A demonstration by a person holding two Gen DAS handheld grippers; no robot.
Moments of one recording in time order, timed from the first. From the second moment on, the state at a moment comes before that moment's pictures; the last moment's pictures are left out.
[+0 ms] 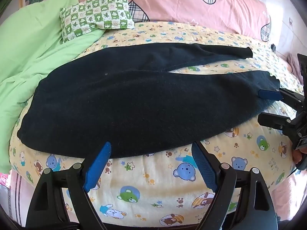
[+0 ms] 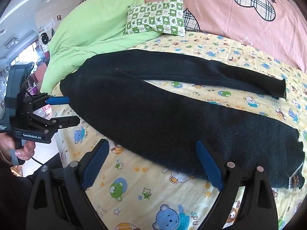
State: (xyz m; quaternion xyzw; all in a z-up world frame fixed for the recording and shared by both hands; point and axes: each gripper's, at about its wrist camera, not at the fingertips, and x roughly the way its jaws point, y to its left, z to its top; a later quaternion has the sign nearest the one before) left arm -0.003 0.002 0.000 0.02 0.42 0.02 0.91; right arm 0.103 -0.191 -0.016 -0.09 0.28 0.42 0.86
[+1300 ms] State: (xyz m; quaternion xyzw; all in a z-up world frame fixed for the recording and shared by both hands) left arm 0.000 0.007 0.000 0.00 0.42 0.01 0.91; right arm 0.104 -0.192 -0.023 -0.09 0.27 0.43 0.85
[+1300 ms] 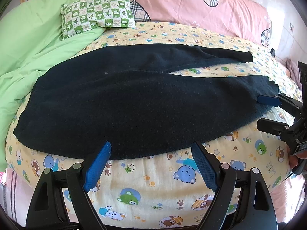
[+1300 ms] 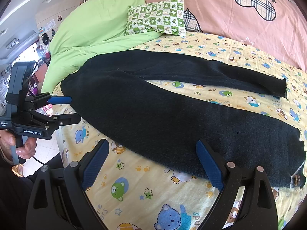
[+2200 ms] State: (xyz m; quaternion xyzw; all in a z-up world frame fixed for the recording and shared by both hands) left arm 0.011 0.003 0.018 0.00 0.40 0.00 0.92; right arm 0.093 -0.188 -0.009 -0.08 0.24 0.46 0.85
